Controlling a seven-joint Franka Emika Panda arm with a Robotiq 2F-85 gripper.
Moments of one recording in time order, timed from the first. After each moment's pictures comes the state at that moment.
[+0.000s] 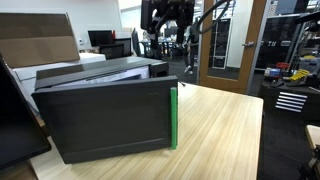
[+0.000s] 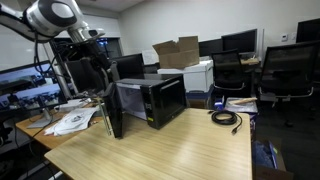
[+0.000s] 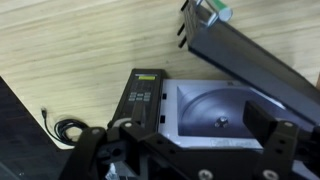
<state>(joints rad) 0.06 -0.14 0.09 -2.16 -0.18 2.21 0.50</state>
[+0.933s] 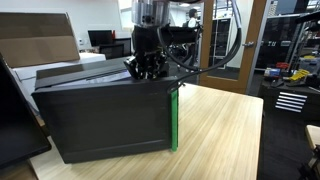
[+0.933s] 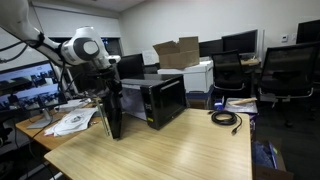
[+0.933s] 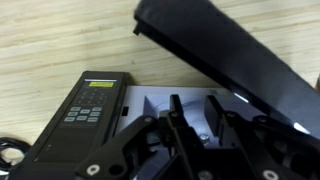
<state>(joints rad) 0.10 0.16 0.07 -2.10 -0.11 2.48 0.43</state>
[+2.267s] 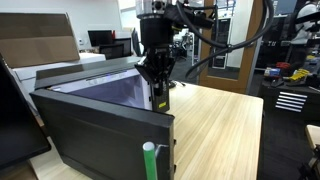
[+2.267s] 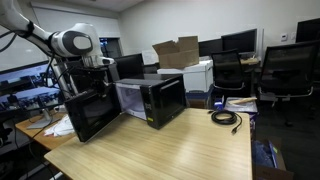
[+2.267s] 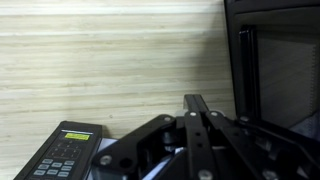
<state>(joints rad) 0.12 0.08 0.08 -2.11 0.09 2.20 0.19</state>
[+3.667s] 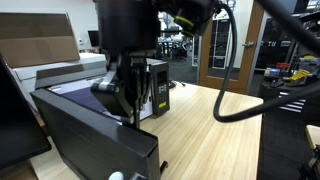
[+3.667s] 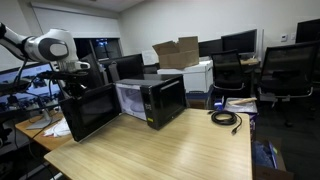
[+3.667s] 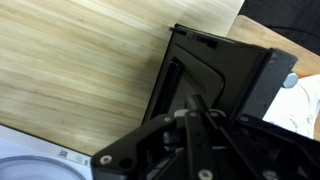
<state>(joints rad) 0.22 0.04 0.22 -2.17 0.20 2.26 -0.05</state>
